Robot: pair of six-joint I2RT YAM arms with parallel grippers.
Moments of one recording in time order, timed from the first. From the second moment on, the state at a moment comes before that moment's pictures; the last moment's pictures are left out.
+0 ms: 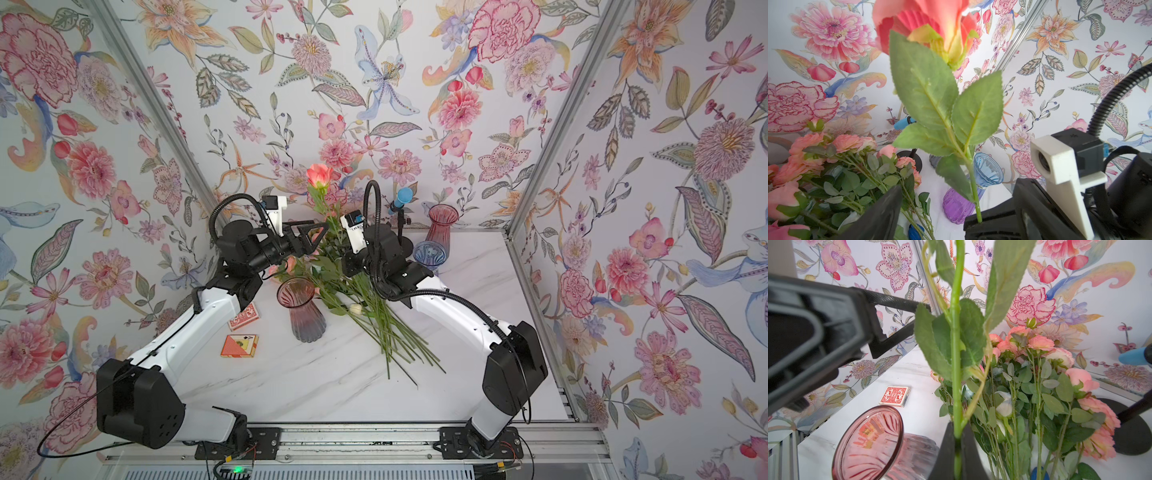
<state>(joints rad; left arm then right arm) -0.28 1.43 1.17 0.28 0.57 -0.53 0.75 1.66 1.47 -0.12 -0.10 0.18</state>
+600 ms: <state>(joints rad) -0.32 1.53 1.21 0.38 0.59 -0.62 0.77 1.65 1.43 -0.09 -0.12 0.17</state>
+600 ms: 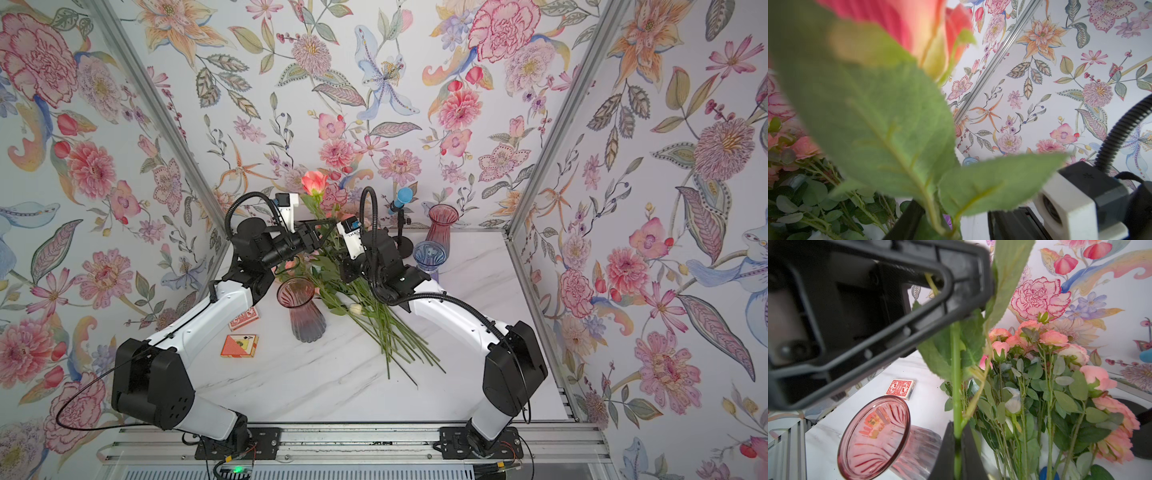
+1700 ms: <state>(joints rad) -0.38 1.55 1.30 0.31 0.49 -0.44 0.74 1.57 1.40 -0.11 -0.04 0.15</state>
